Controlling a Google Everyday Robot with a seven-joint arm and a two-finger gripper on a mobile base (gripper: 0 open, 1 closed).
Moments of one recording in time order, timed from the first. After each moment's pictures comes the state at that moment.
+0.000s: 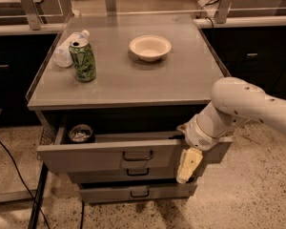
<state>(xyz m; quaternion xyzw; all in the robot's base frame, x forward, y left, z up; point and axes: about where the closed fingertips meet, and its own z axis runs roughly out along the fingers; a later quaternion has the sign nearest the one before) 0.478 -0.133 0.666 -0.61 0.76 0.17 0.14</state>
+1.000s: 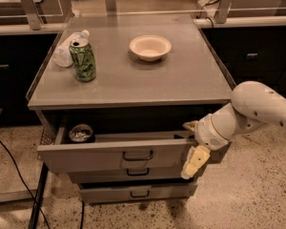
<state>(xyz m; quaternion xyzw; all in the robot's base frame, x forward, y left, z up) 0.491 -0.146 0.671 -0.58 0.76 0.22 0.21</state>
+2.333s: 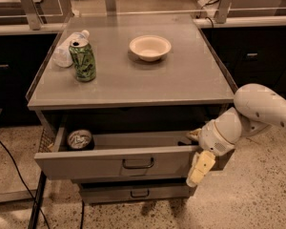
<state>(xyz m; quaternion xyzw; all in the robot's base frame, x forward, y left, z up) 0.465 -0.155 0.661 -0.56 0.77 0.26 0.17</state>
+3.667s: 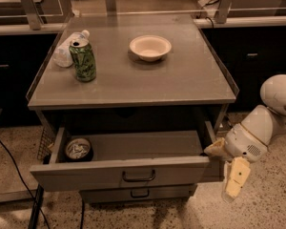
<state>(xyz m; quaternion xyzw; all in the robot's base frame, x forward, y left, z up) 0.388 -0.203 0.707 -0.56 0.76 0.34 0.07</state>
